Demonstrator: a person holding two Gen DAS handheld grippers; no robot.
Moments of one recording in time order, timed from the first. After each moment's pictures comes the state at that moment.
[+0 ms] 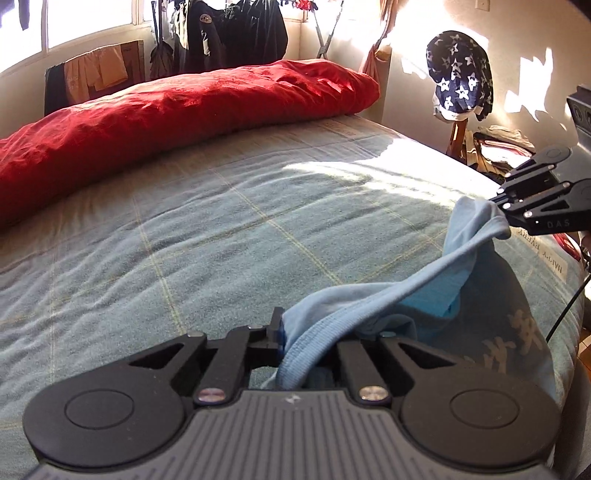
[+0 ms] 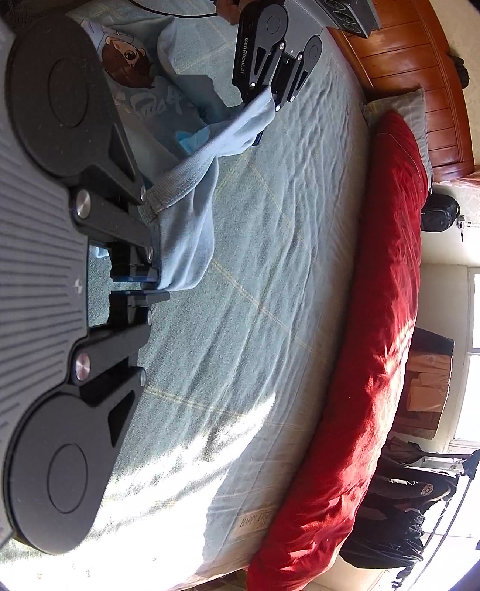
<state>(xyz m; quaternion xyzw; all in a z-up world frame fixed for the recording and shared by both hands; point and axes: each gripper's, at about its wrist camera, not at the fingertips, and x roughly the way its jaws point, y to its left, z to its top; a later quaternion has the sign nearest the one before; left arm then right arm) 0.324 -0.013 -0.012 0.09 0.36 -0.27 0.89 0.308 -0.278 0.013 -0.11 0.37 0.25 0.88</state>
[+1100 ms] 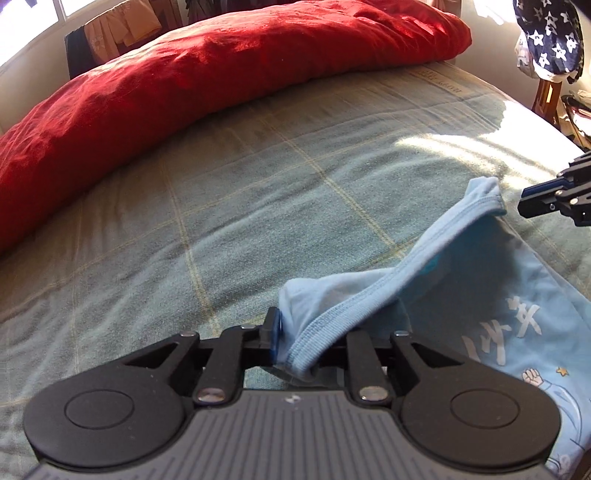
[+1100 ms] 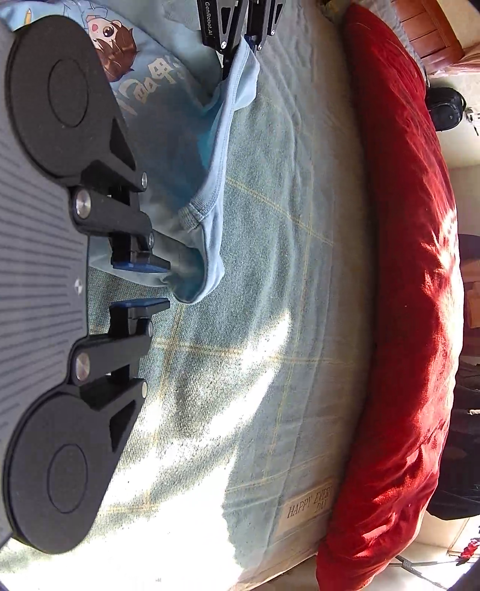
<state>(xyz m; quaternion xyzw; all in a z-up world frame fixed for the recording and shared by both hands) 0.476 -0.046 -0.041 0.15 0.45 -0.17 0.86 0.476 -0.297 -0.029 -0.04 0.45 0.15 0.88</state>
